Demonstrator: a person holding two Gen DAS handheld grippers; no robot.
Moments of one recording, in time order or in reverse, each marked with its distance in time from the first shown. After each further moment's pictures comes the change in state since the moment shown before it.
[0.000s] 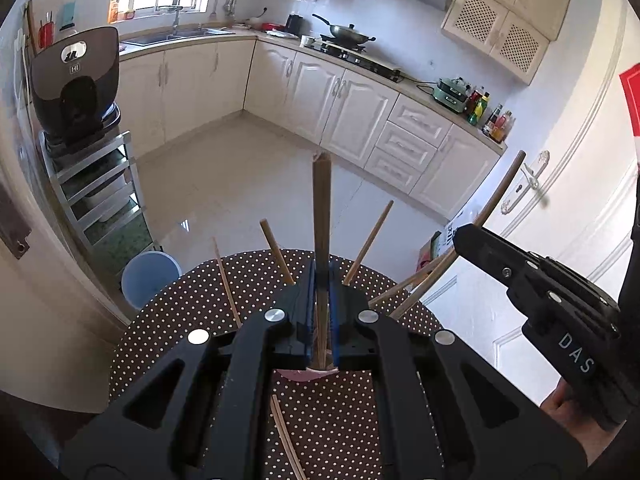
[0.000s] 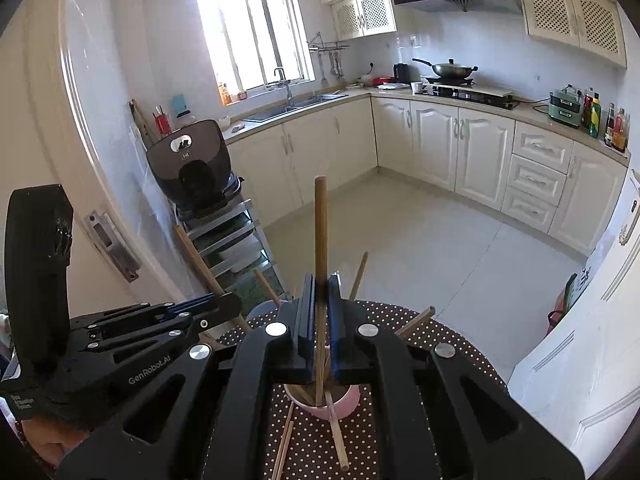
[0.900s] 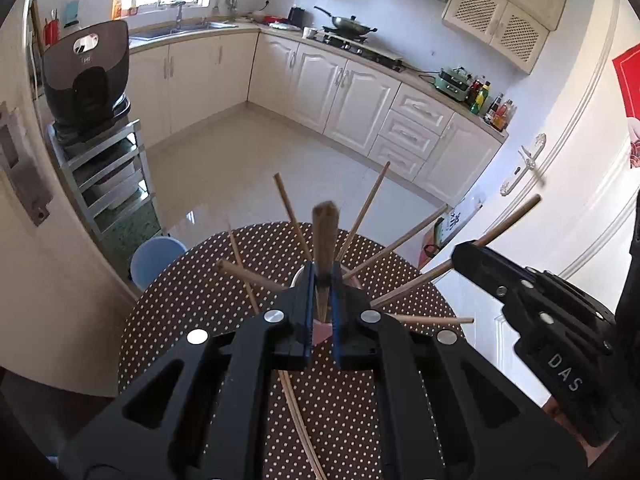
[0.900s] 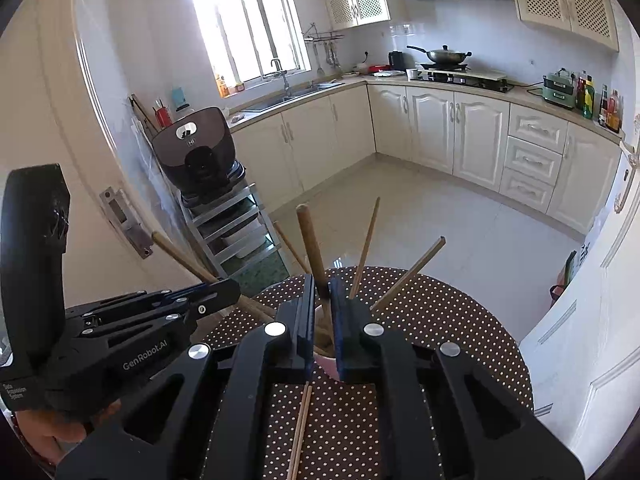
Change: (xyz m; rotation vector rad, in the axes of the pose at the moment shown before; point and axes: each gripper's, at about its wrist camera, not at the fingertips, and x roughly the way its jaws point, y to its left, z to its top) left arm -0.029 0.001 -0.032 -0.004 0.033 0.016; right arm -0.027 0.015 -0.029 0.045 0.030 -0.006
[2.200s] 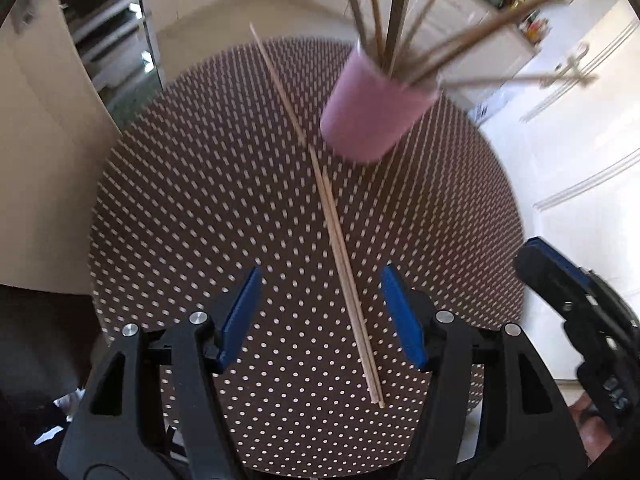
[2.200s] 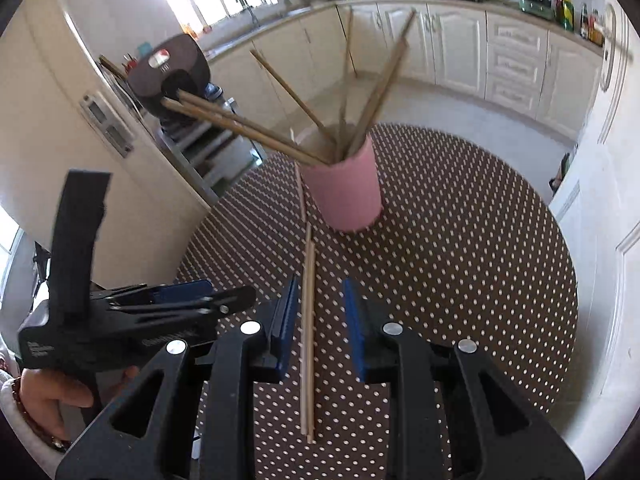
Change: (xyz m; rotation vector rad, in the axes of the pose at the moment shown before) left arm 0.081 0.040 -0.135 -0.041 0.441 0.034; right arm 0.021 -0.003 -0.134 0.140 0.285 -0.038
